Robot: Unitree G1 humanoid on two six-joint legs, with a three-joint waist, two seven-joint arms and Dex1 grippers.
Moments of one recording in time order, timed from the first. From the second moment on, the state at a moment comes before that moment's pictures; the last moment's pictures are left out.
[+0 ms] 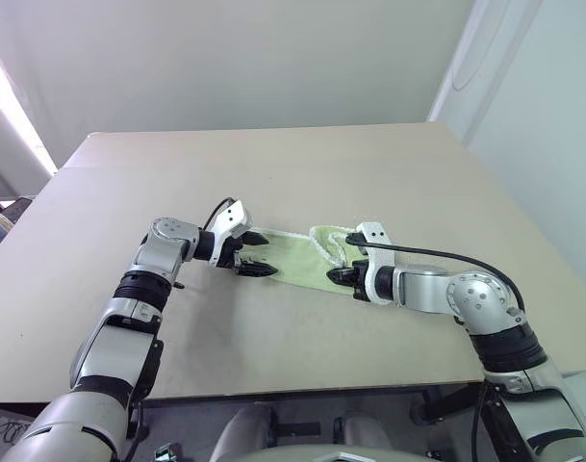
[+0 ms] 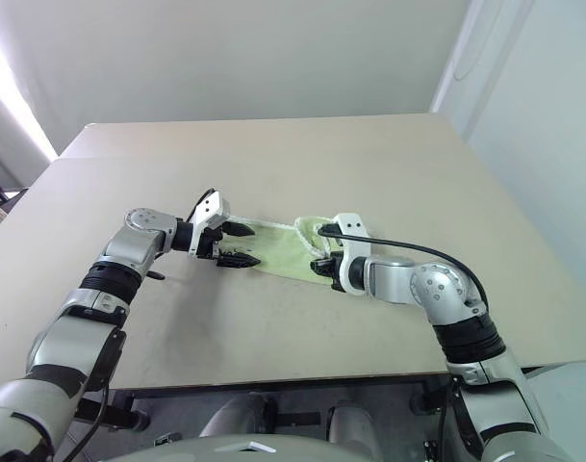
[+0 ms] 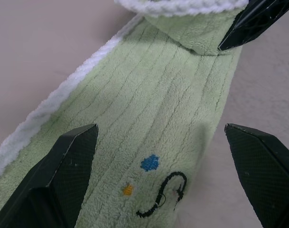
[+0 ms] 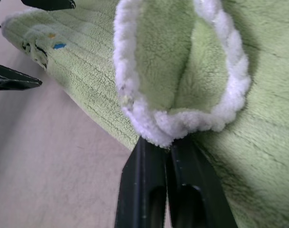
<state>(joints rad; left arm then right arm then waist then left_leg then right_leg) -0.79 0.43 -0.18 0.78 -0.07 0.14 -1.33 -0.46 -0.51 0.16 -0.12 1.19 1.14 -0.18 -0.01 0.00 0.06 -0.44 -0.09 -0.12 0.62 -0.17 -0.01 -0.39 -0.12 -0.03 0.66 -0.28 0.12</state>
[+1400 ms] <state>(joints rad) -0.83 0.45 -0.17 0.78 -0.07 0.15 -1.32 -0.33 -0.37 0.24 -0.07 0.40 0.75 0.18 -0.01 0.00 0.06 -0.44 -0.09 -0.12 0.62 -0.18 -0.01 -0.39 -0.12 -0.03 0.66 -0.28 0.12</state>
